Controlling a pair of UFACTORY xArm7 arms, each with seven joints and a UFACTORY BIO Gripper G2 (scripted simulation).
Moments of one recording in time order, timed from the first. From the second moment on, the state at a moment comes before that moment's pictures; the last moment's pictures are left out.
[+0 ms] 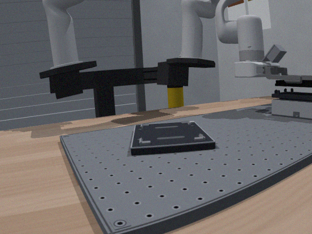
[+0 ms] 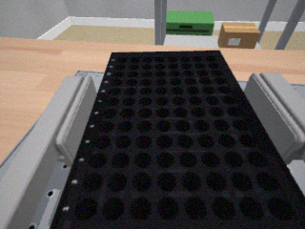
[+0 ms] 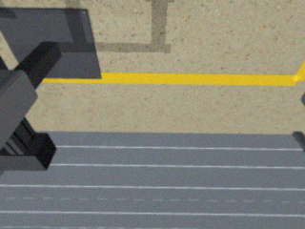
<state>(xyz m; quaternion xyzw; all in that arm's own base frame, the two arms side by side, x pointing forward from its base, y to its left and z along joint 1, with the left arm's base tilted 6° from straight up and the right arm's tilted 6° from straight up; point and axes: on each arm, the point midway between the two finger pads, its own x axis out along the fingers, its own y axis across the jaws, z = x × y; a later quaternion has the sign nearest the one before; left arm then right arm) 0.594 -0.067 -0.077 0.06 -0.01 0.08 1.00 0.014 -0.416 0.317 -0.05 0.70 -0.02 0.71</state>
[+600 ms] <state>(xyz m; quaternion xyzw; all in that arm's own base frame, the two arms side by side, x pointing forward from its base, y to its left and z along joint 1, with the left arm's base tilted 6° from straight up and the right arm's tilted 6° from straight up) 0.594 -0.070 -0.054 0.06 -0.01 0.08 1.00 0.014 -0.416 0.317 -0.05 0.70 -0.02 0.71</state>
